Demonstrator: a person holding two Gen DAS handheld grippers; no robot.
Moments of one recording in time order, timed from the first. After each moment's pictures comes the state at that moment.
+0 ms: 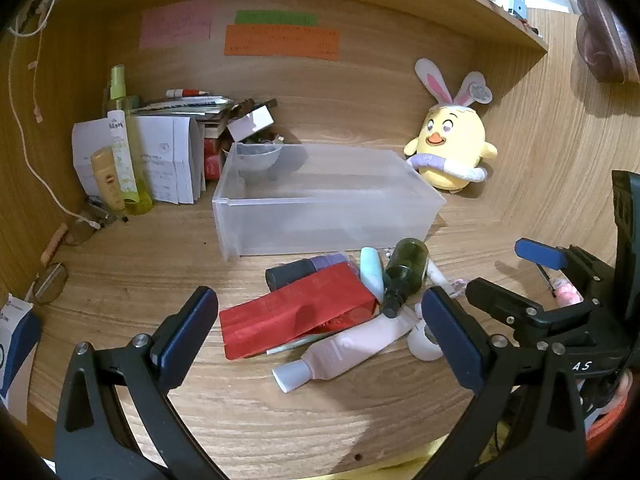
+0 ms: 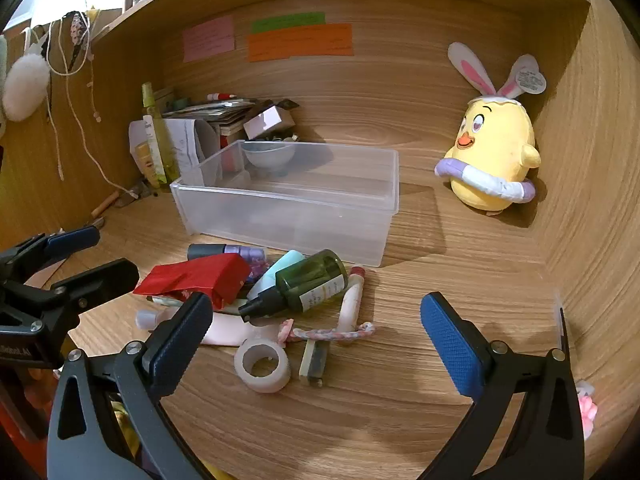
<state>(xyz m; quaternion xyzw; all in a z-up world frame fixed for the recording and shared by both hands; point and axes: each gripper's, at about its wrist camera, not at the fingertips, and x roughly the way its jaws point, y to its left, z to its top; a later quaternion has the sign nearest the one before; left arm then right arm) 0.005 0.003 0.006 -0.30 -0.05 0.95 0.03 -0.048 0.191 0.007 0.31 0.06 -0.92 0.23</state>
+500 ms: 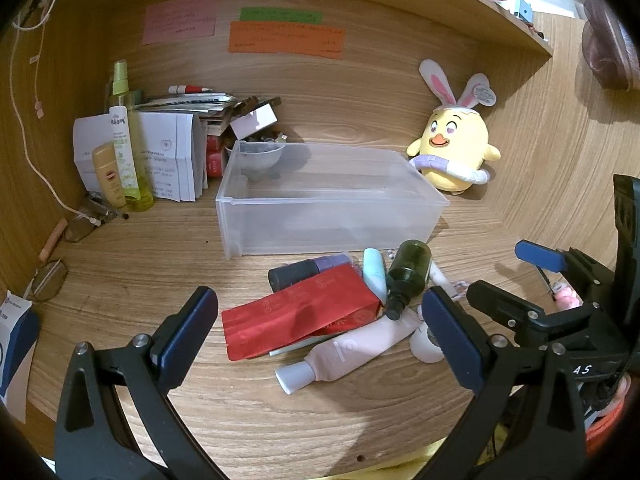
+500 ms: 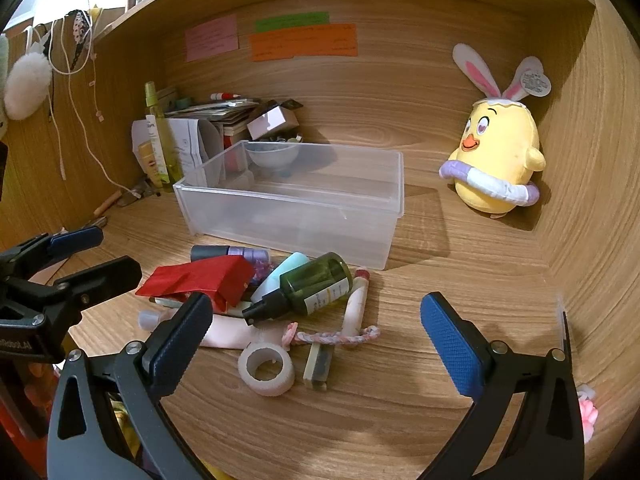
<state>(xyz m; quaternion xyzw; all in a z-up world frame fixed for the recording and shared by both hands) 0.003 -0.003 0.006 -0.31 -0.06 0.95 0.03 -0.048 0.188 0.008 0.31 0.06 -0.92 0.23</state>
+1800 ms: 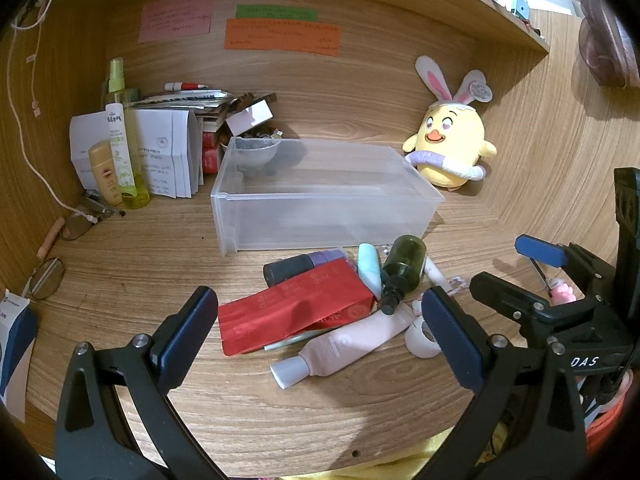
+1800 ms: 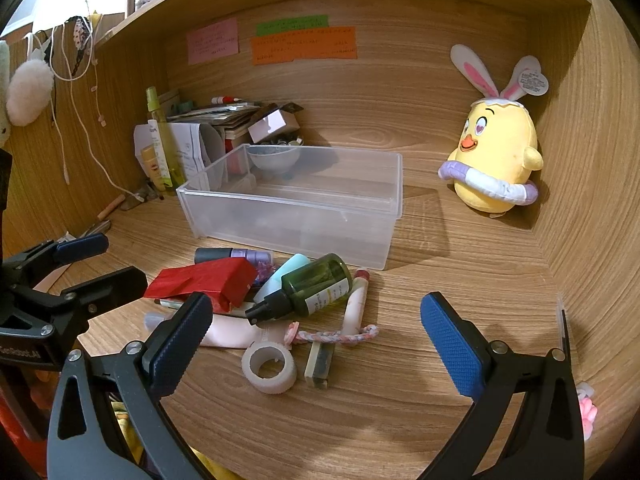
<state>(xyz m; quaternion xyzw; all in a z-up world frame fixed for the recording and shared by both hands) 0.007 0.001 0.005 -0.31 -0.06 0.95 0.03 -0.045 0.191 0.010 0.30 0.06 -0.92 0.23</state>
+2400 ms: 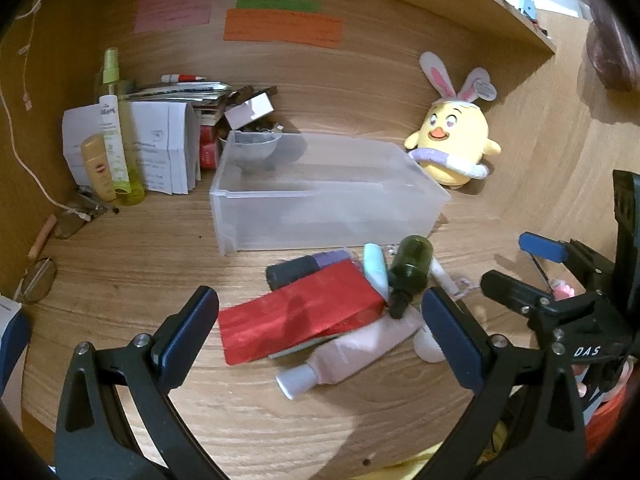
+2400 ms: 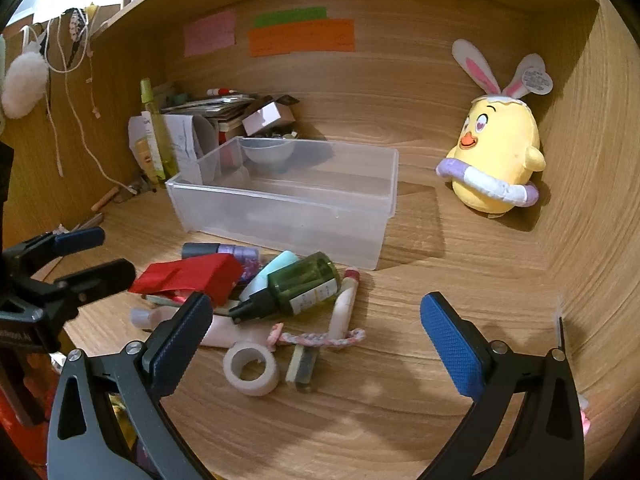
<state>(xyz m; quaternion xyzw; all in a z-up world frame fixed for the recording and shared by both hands) -0.011 -0.010 0.001 -0.32 -0.06 0.94 0.04 -0.061 0.197 0.007 0.31 0.07 -0.92 0.23</state>
